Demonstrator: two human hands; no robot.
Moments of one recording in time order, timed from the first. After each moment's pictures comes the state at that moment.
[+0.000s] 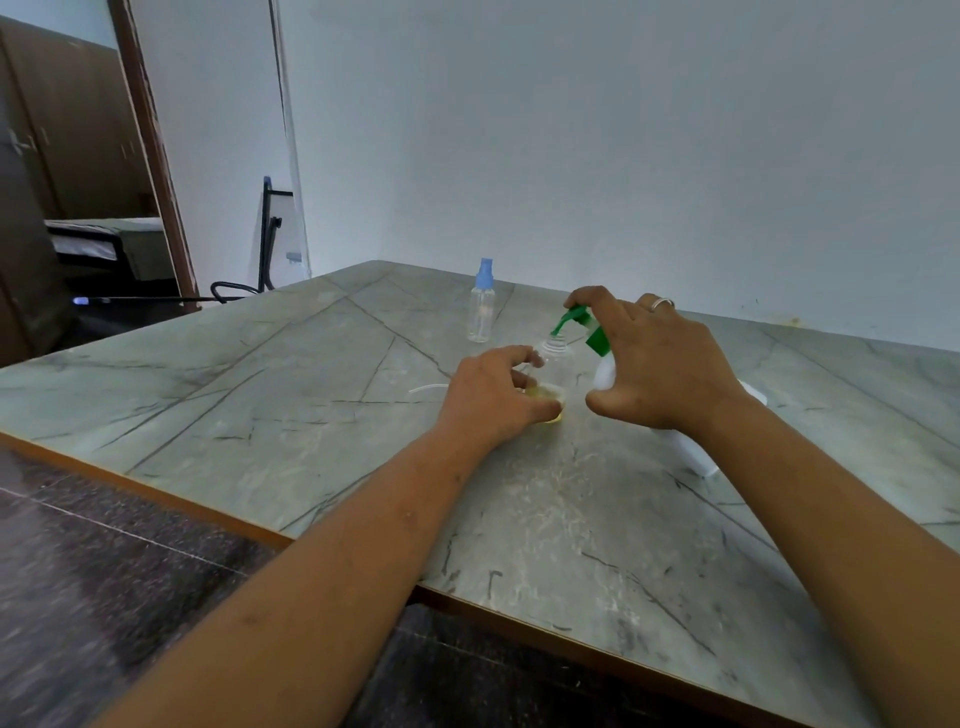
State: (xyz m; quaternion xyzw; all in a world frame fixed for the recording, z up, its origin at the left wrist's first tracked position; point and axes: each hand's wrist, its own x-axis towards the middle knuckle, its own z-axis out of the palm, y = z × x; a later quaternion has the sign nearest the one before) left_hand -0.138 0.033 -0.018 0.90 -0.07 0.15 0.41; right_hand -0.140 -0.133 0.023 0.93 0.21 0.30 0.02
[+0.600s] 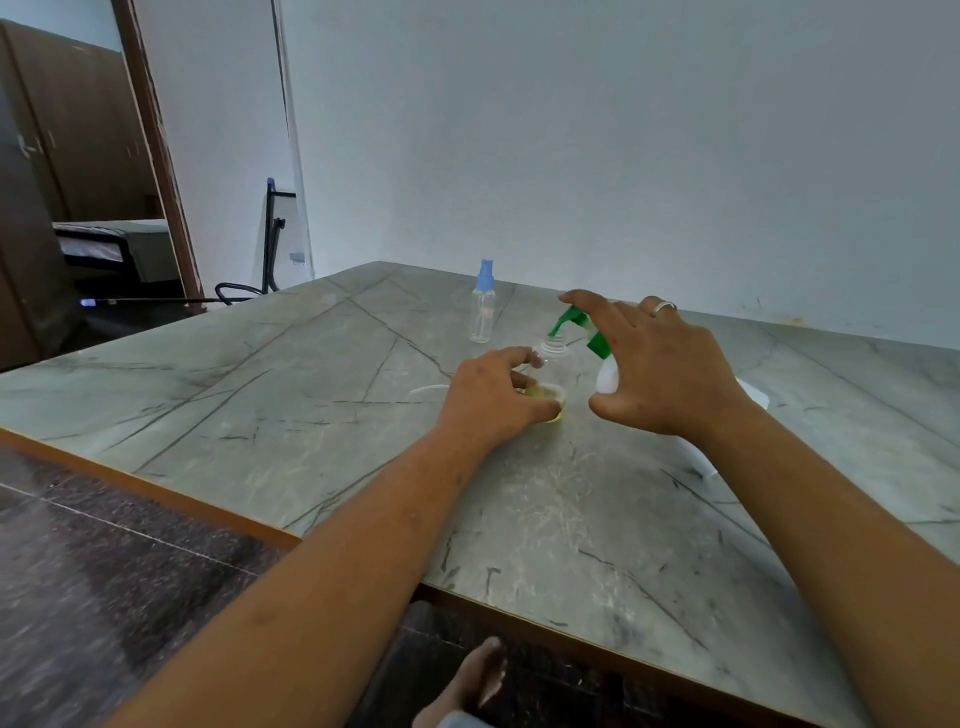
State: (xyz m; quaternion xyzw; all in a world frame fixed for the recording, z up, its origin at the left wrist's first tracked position) left_hand -0.139 0.032 -0.019 0.90 -0.07 0.15 0.40; right_hand -0.142 -0.139 0.019 0.93 0.20 0.31 0.05
